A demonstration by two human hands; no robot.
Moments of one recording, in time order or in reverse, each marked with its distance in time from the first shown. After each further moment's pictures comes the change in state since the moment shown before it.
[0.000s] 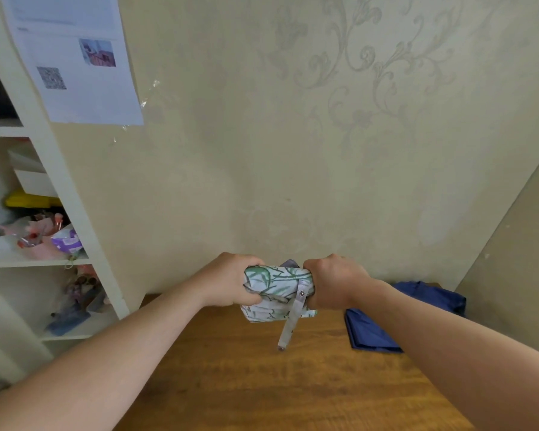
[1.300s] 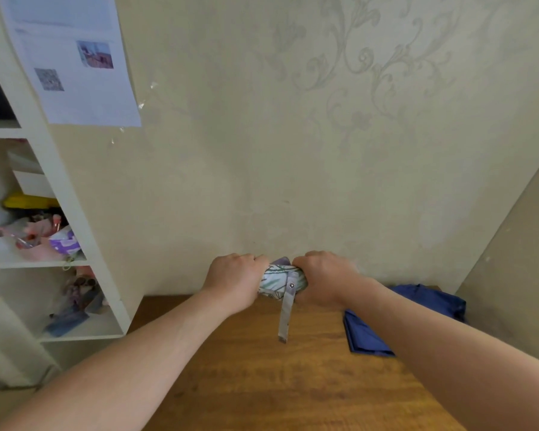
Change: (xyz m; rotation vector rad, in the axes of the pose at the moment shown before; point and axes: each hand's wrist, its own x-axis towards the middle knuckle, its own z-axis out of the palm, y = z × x) left_hand 0.014 0.027 0.027 0.756 0.259 0.000; right_hand 0.008 -0.008 -0.009 0.032 0.051 -0.048
